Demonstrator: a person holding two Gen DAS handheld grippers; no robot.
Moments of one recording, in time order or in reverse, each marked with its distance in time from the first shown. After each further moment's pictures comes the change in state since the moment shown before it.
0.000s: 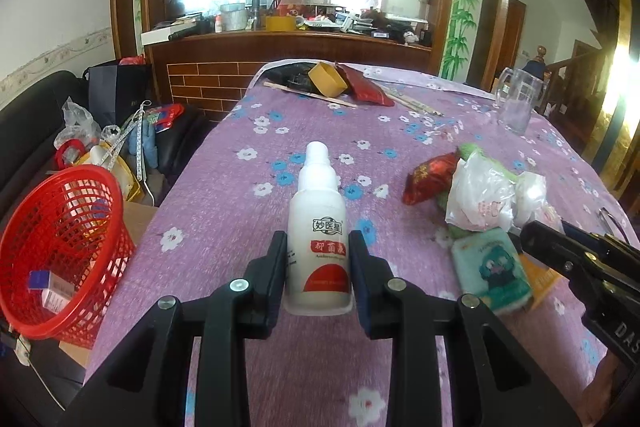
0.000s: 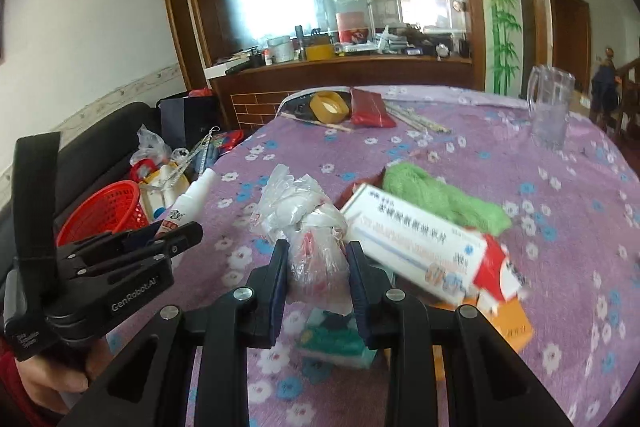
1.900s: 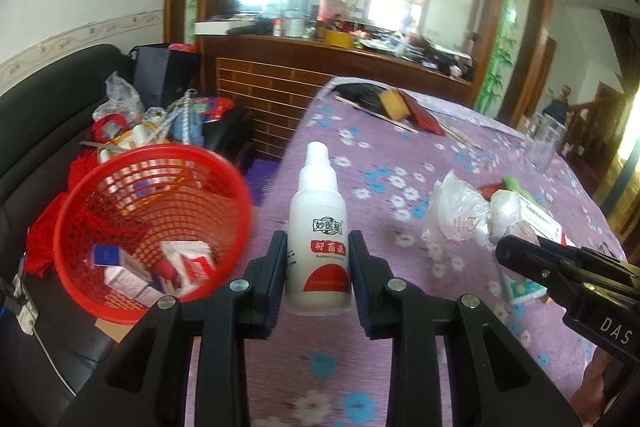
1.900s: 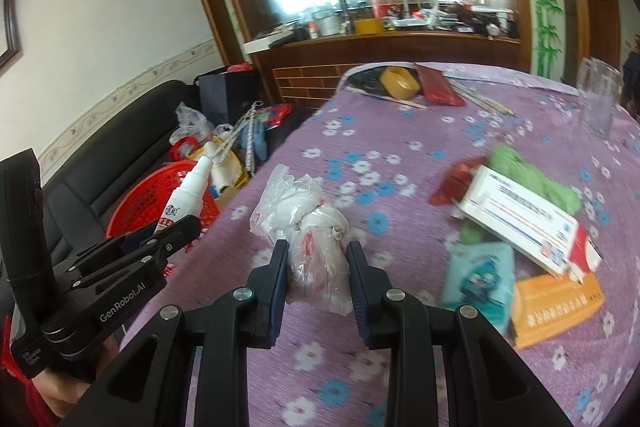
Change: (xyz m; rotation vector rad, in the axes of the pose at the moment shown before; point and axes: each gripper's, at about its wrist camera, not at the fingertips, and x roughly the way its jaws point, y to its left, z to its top) left arm -0.057 0.106 -0.011 -0.154 -0.044 0.068; right arm 0.016 0.093 0.016 -0.037 0.110 0.140
